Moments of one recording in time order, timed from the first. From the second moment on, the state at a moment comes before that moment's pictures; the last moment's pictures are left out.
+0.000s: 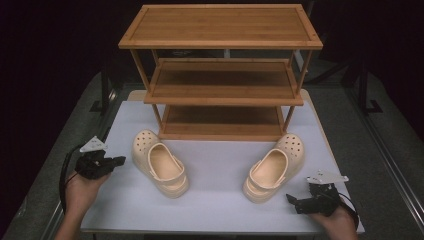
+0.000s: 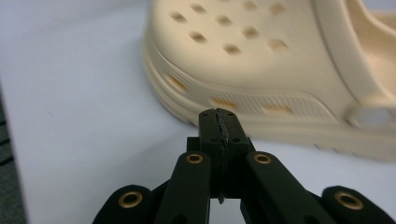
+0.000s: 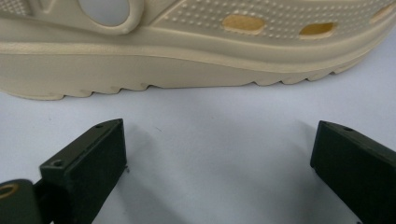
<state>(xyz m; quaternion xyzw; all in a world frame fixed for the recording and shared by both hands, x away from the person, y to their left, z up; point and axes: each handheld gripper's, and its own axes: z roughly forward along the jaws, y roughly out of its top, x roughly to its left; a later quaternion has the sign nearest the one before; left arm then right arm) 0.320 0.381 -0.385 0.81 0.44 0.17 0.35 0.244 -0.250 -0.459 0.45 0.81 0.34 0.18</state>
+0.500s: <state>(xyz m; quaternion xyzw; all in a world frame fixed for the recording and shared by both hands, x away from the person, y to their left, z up) 0.402 0.387 -0.376 0.80 0.44 0.19 0.36 0.244 -0.250 -0.459 0.45 0.81 0.34 0.18</state>
